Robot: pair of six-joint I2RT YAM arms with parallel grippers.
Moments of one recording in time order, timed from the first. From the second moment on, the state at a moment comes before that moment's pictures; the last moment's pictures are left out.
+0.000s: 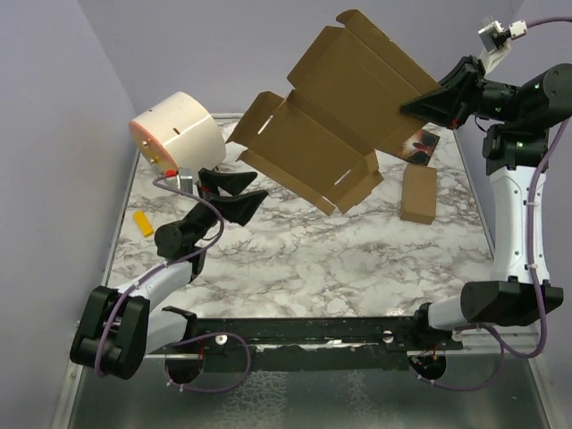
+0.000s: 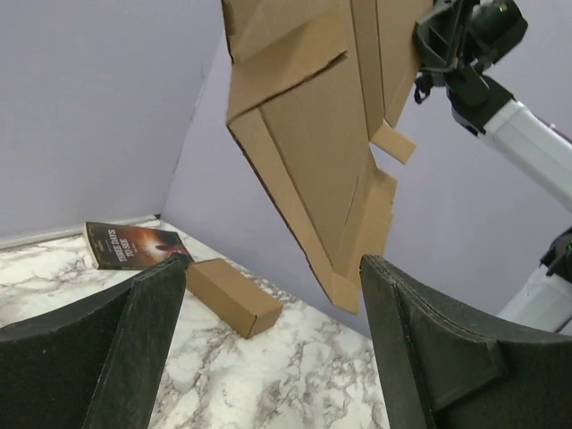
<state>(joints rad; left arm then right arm) -0.27 1.15 0.37 1.48 0.59 -0.88 -0.13 1.42 1.76 0.22 -1.44 0.76</state>
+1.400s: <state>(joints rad) -0.49 1.24 0.67 0.78 0.16 -0.86 -0.10 1.27 1.36 0.13 -1.42 0.48</state>
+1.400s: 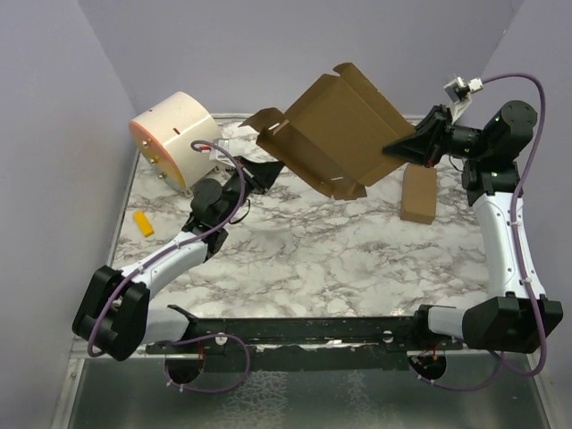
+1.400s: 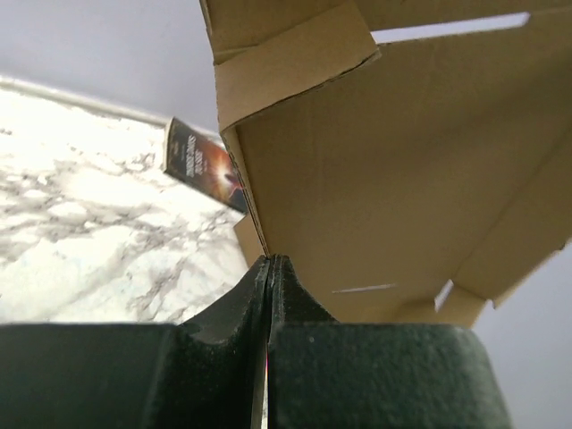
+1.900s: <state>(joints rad) -0.50 1.34 0.58 0.92 0.20 -0.87 -0.09 1.26 1.22 0.04 -1.29 0.40</state>
